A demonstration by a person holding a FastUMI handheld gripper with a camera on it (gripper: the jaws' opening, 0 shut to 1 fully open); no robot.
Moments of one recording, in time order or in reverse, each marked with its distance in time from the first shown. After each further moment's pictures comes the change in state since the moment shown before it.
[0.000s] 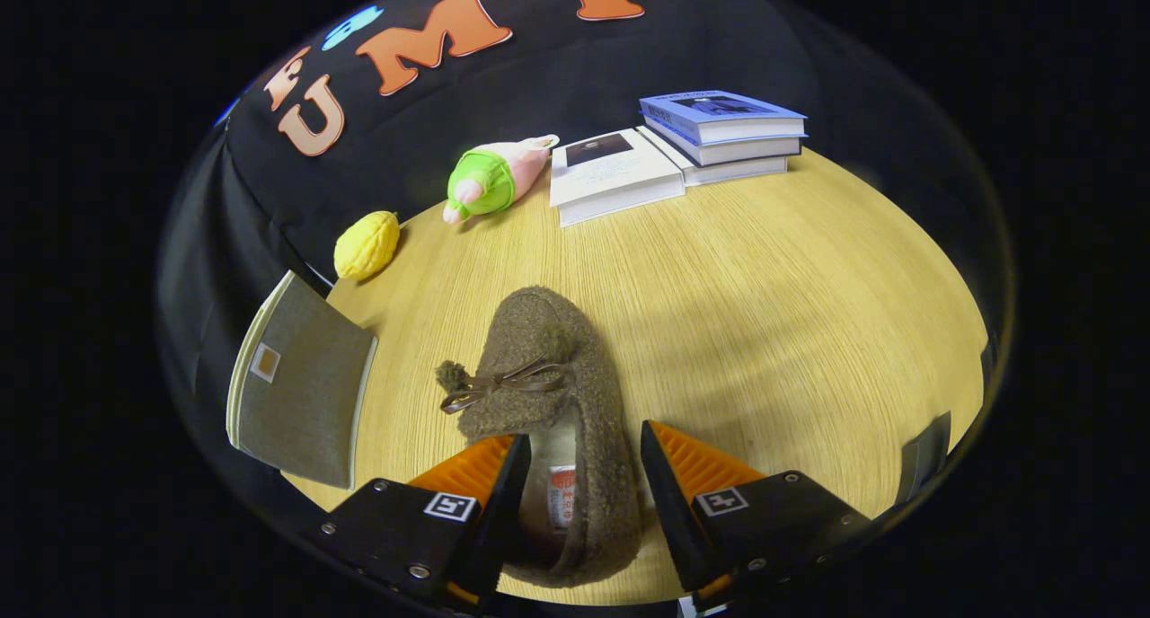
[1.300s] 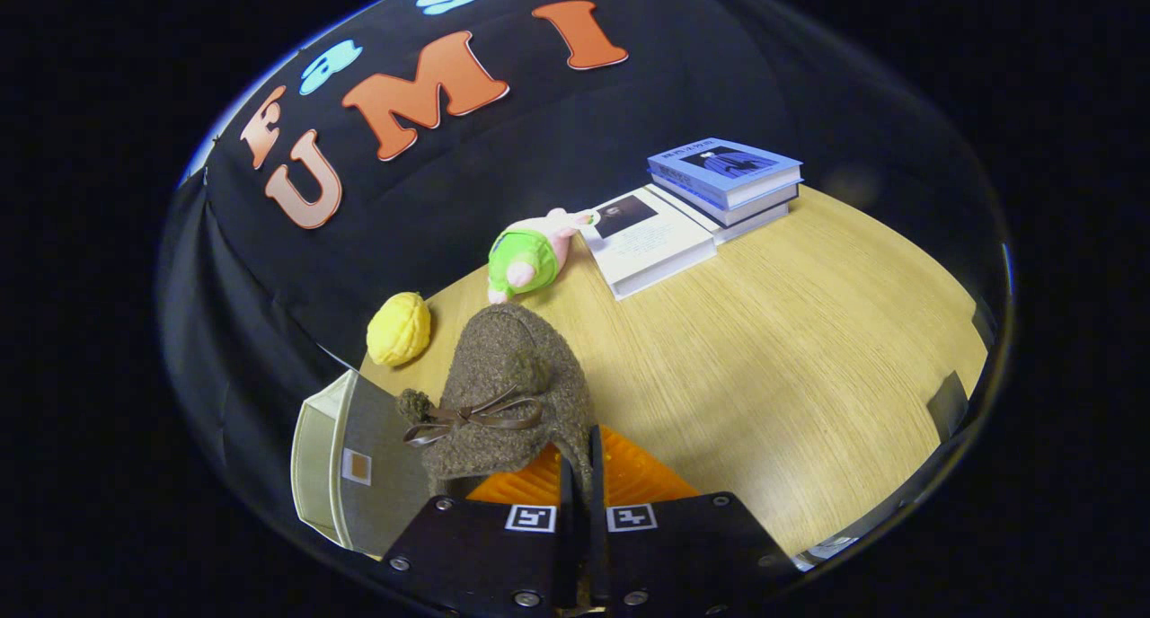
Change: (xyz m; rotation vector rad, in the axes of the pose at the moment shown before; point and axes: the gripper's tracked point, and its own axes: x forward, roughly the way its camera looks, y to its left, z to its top) arm -0.050 0.104 0.055 0.165 -0.197 -0.031
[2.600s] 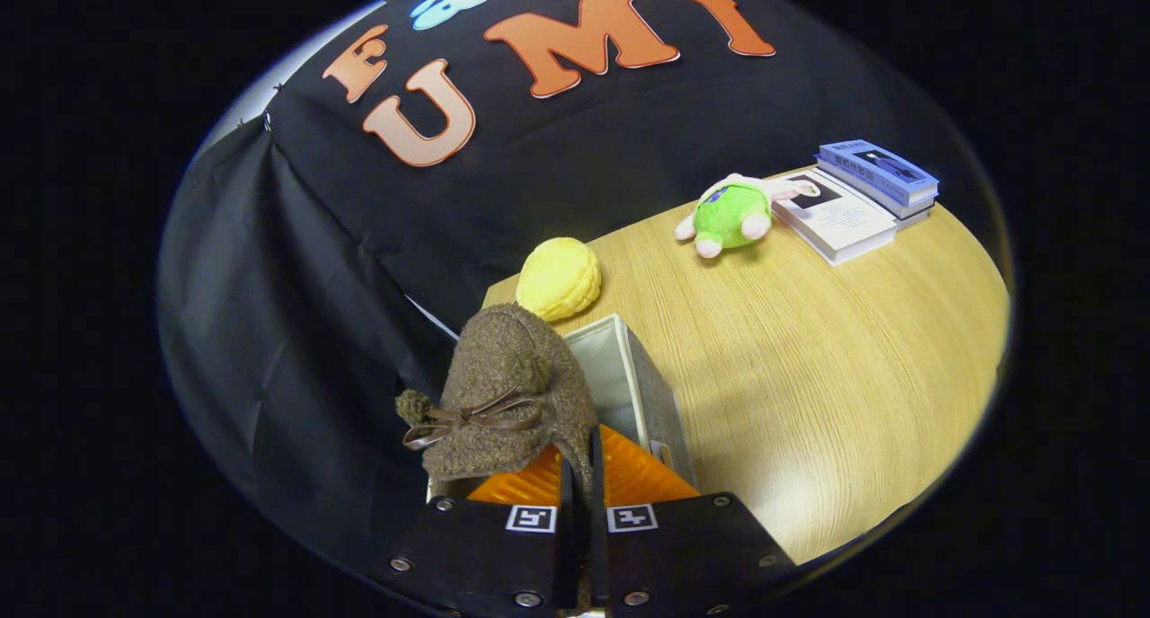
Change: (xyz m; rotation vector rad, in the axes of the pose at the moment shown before) arm 0.004 0.245 -0.073 -0.116 0.106 0.180
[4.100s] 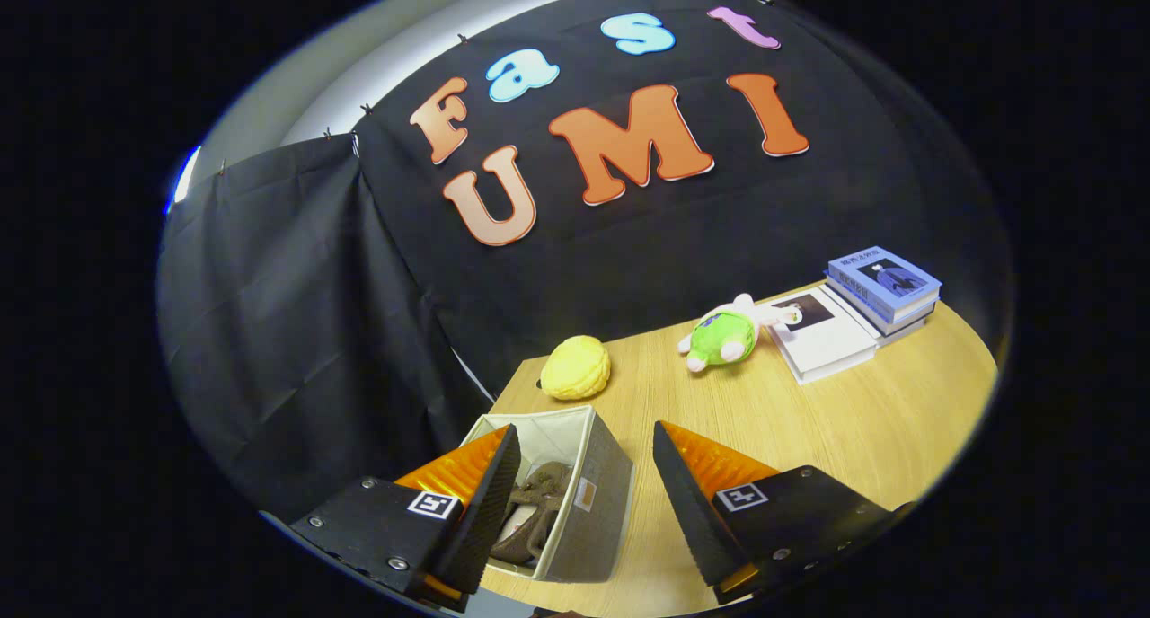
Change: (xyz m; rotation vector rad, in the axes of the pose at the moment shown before) arm -0.137 -0.067 0.078 -0.179 -0.359 0.183
